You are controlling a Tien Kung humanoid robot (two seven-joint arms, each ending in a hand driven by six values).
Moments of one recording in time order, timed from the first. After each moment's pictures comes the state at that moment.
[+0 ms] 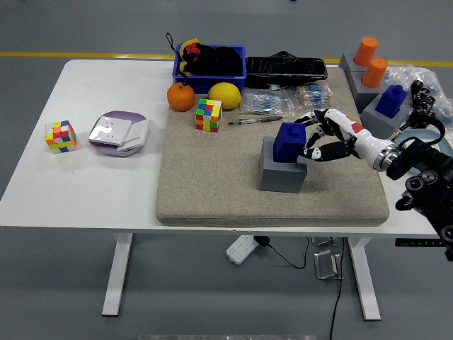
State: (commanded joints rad) left arm -0.12 0.18 -0.42 -0.25 0.33 -0.11 0.11; right arm 0.55 -0.18 1.18 0.97 -1.54 0.28 0.12
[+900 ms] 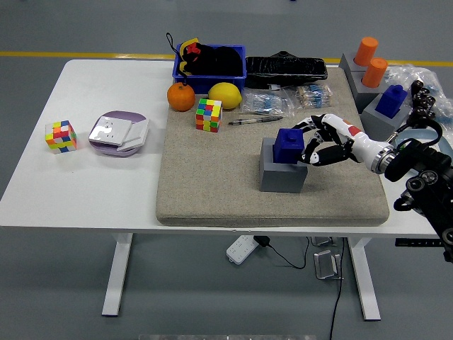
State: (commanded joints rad) left arm -0.12 0.18 -0.42 -0.25 0.33 -0.11 0.11; right arm 0.54 -0.17 1.19 1.01 -1.53 0.30 0.04
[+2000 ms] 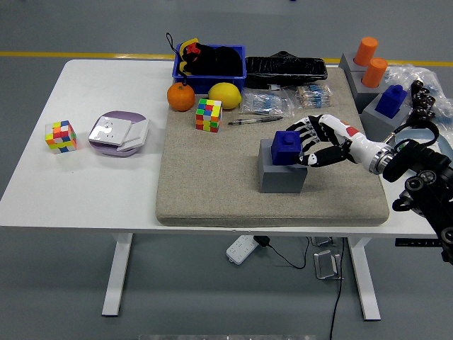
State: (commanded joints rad) left arm -0.12 0.18 -0.42 -0.24 0.33 -0.11 0.11; right arm 0.54 -0.17 1.19 1.00 -1.52 0.33 0.06
